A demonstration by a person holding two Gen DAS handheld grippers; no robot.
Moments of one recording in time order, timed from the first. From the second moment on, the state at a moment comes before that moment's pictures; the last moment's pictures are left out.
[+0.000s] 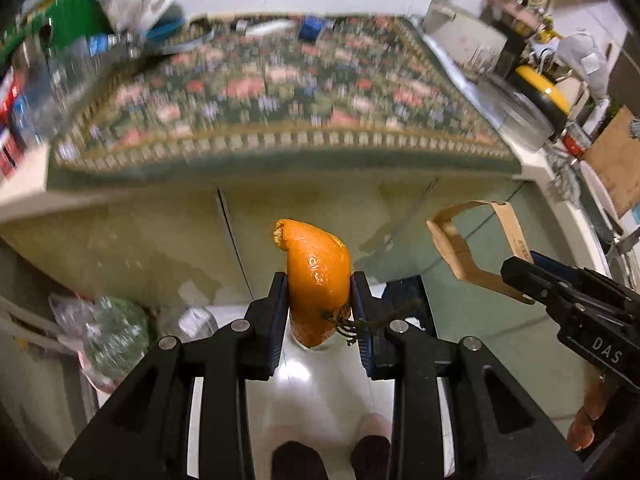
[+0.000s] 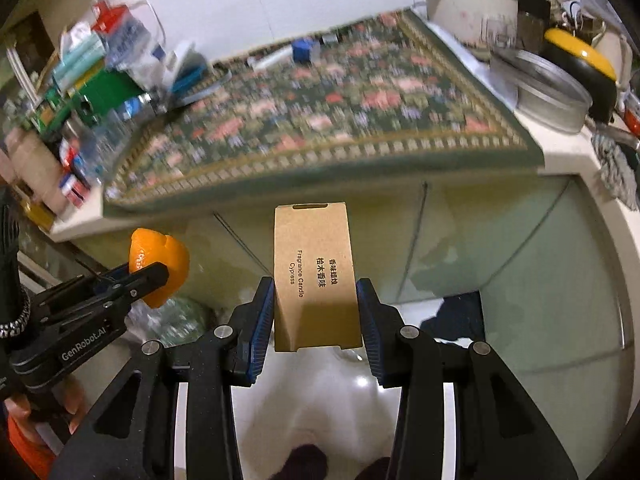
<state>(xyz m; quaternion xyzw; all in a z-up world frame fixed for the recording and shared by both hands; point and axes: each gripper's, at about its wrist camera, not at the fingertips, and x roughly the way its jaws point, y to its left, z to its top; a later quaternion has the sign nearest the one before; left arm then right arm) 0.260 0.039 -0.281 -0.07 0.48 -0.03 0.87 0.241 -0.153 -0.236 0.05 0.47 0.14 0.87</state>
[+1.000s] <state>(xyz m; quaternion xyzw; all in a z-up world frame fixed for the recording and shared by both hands) 0.329 0.023 -0.615 -0.12 0.57 0.00 0.81 0.340 -0.153 -0.585 0.03 0.61 0.17 0.77</state>
